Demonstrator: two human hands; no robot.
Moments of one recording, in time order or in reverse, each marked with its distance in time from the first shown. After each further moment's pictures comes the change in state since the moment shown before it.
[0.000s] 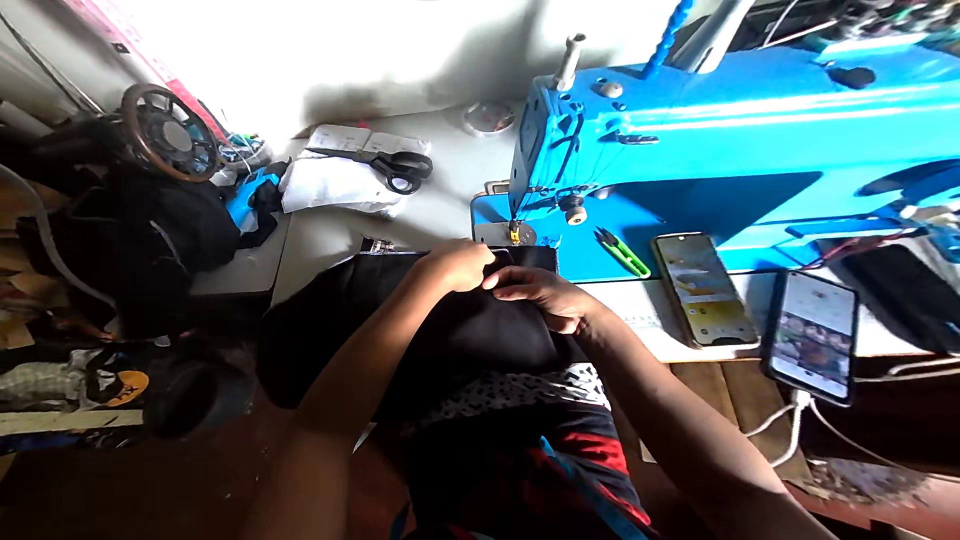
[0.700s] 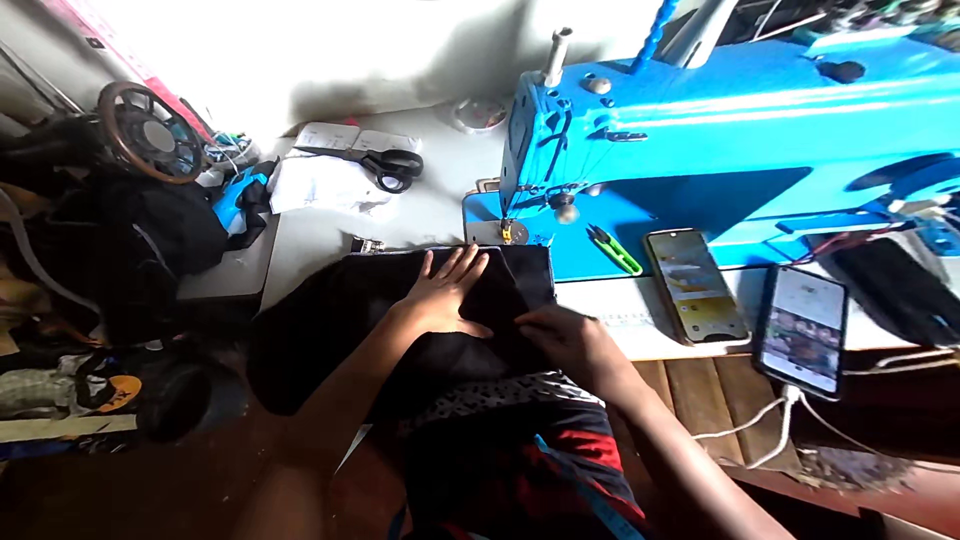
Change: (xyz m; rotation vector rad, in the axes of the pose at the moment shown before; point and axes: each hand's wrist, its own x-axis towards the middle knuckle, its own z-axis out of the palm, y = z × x) left_hand -0.009 -0.017 0.078 -0.111 0.209 0.008; right_hand -0.078 0.025 0.013 -0.950 0.360 -0.391
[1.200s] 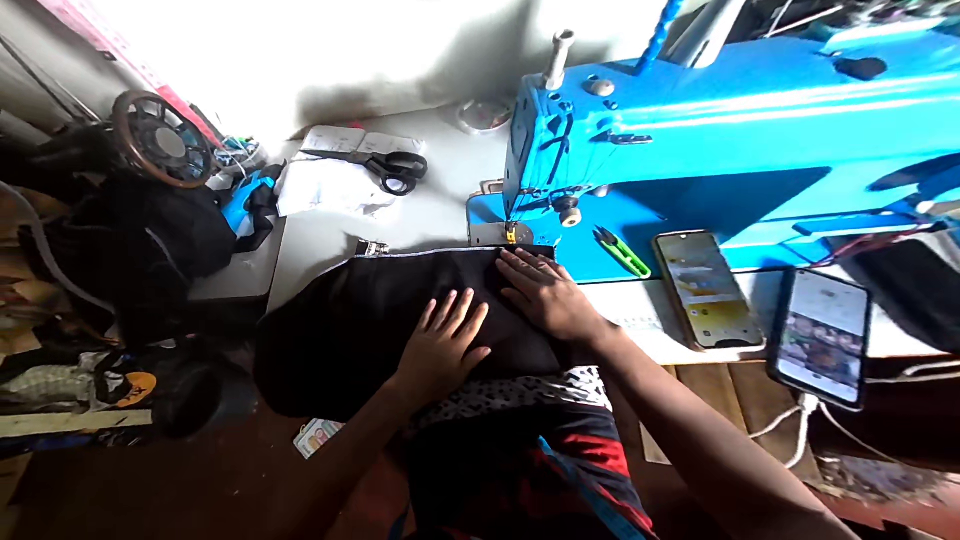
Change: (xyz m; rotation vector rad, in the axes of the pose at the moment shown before) left_hand -0.059 0.022 0.065 0.070 0.389 0.020; right_hand 0.073 0.059 0.023 -0.427 -0.011 -0.321
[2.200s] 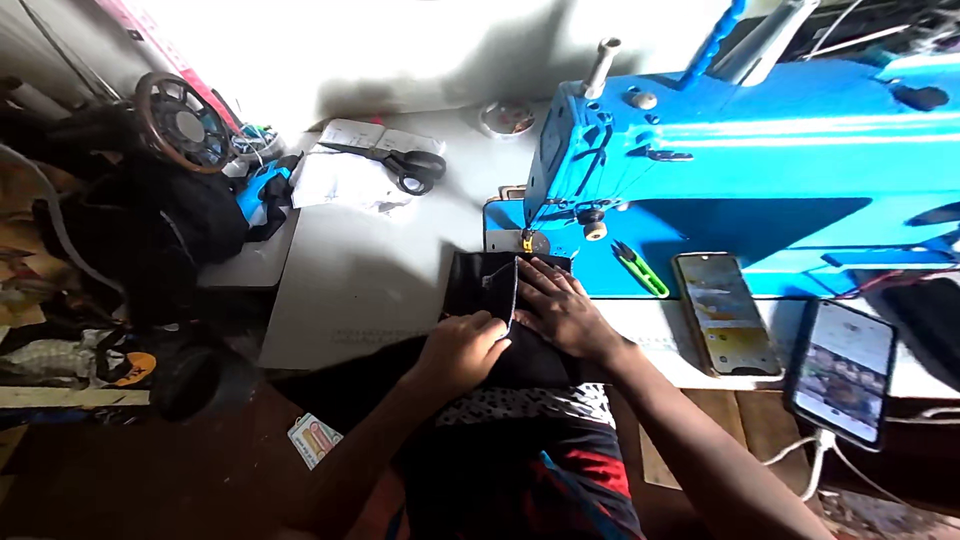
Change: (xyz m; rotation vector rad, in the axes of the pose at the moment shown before) left_hand 0.019 0.020 -0.028 -0.284 0.198 0.051; right_hand 0.002 -0.004 -0.008 0.006 -0.125 0.008
